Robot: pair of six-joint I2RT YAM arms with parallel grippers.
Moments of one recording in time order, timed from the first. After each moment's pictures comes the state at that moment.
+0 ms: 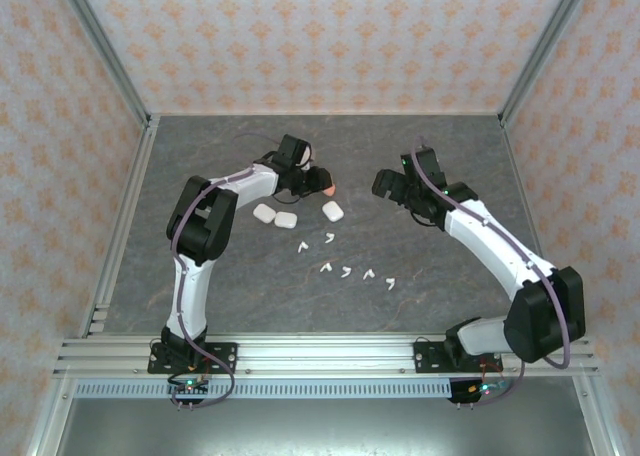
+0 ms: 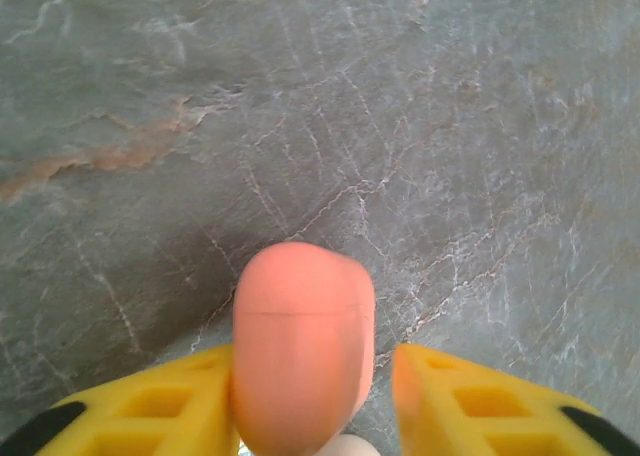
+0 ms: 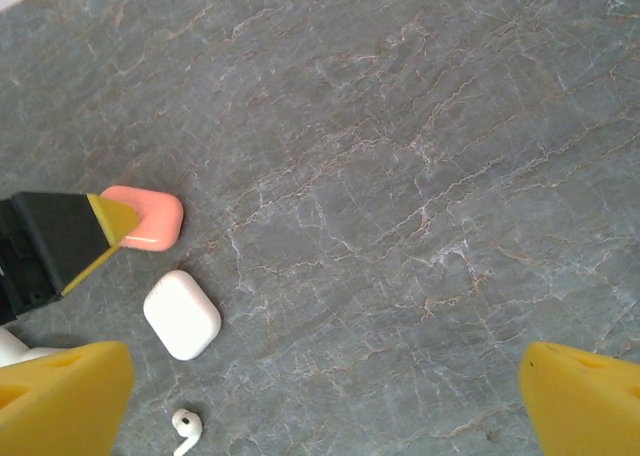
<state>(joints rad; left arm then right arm) -0.38 2.16 1.52 -0.26 0.36 -0.67 0.39 1.36 1.09 -0.59 0.11 0.63</state>
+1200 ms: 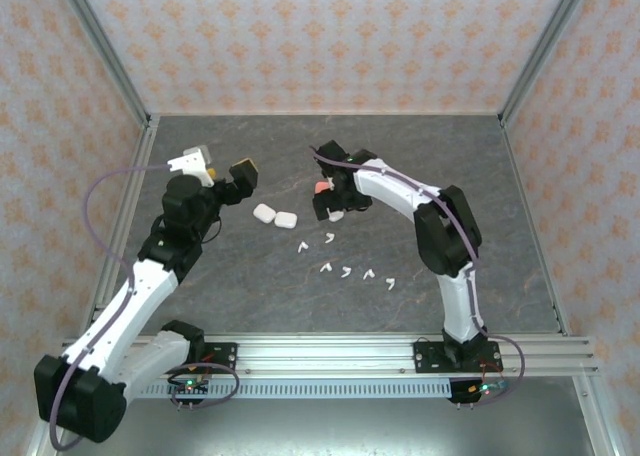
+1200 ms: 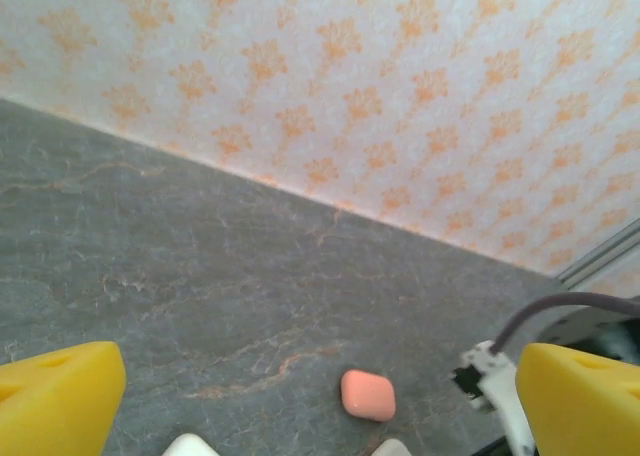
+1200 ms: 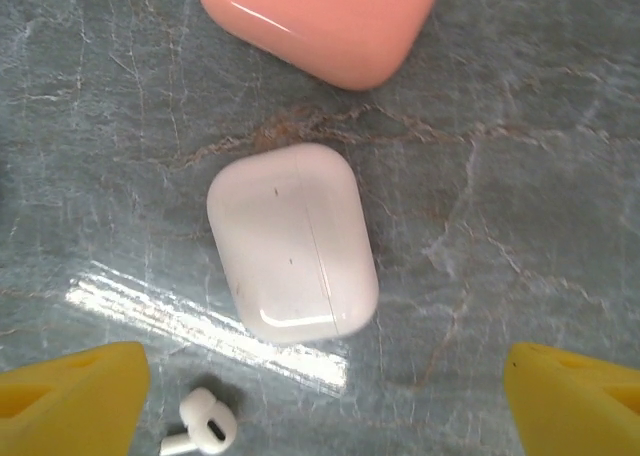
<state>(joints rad) -0.25 0.87 0.70 -0.02 -0.11 -0.52 0.64 2.12 1.73 -0.95 0.04 0.25</state>
